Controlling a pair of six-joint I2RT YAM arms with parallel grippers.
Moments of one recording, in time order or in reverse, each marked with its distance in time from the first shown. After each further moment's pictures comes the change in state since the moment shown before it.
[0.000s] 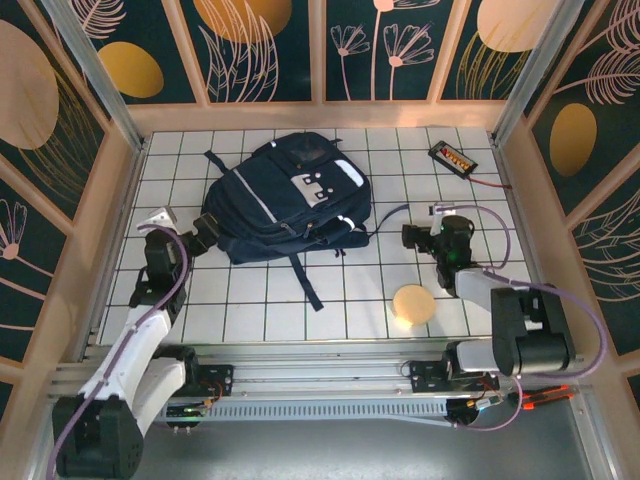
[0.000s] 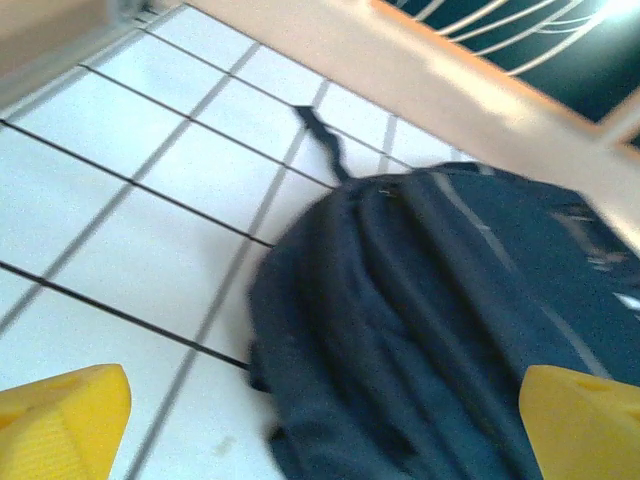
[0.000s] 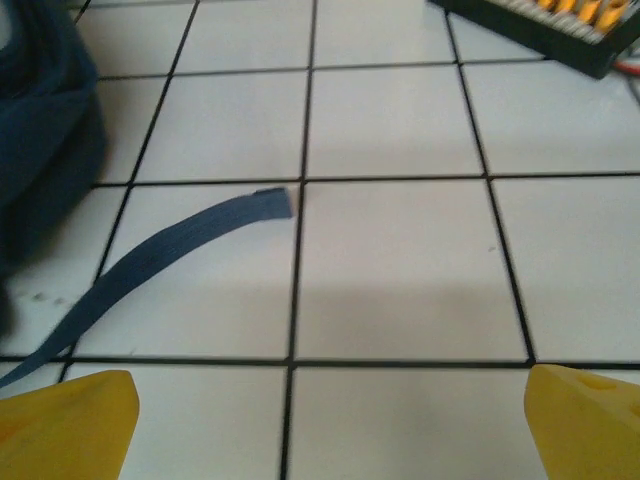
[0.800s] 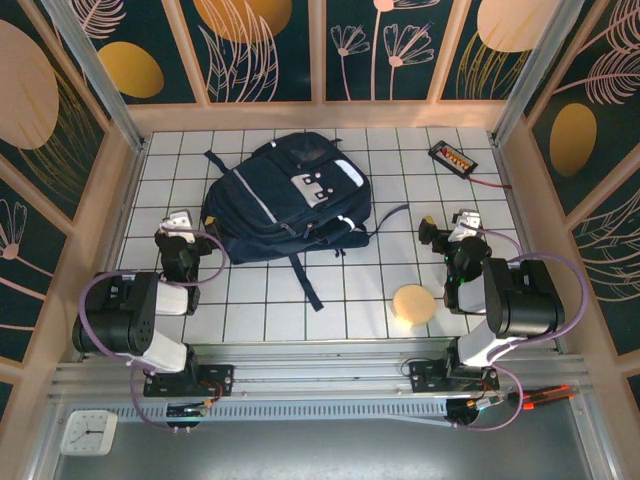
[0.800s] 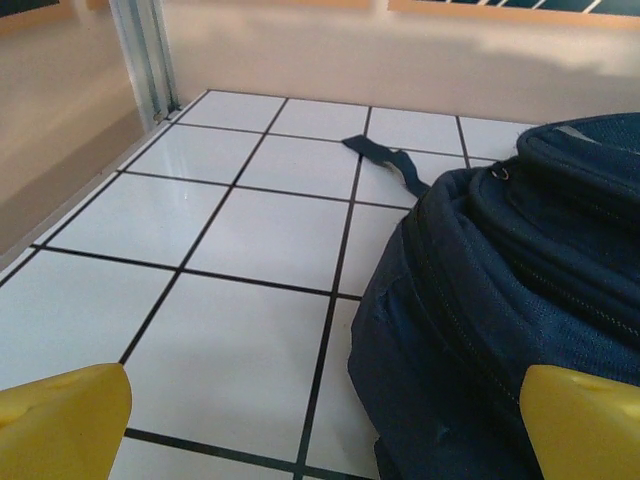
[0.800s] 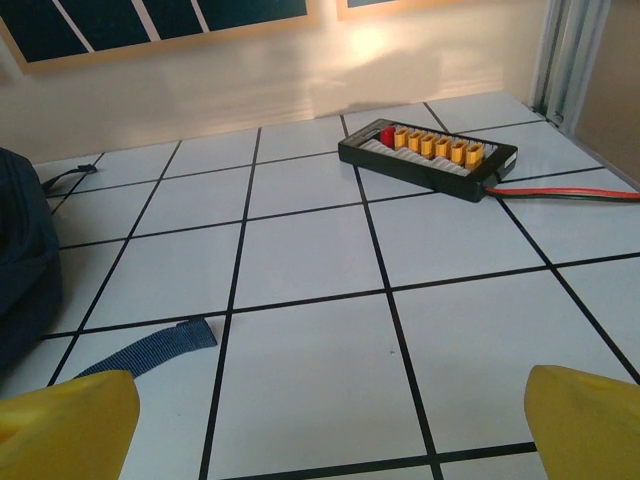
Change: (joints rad) left arm 0.061 0.633 -0.186 0.994 0.001 0.372; right arm -0.137 0.188 -0.198 0.716 -0.050 0.067
